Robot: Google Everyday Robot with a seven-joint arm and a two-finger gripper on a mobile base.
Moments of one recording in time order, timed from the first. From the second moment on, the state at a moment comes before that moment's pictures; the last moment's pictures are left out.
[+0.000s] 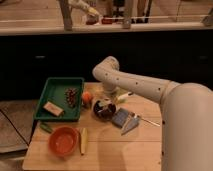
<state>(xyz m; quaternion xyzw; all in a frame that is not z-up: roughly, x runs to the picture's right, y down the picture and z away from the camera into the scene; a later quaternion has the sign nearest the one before) 0.055 0.079 0.831 -0.34 0.01 -0.17 0.92</state>
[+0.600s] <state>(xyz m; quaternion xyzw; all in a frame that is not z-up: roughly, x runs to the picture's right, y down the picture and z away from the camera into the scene) 0.073 0.083 0.847 -0.36 0.02 -0.15 0.92</state>
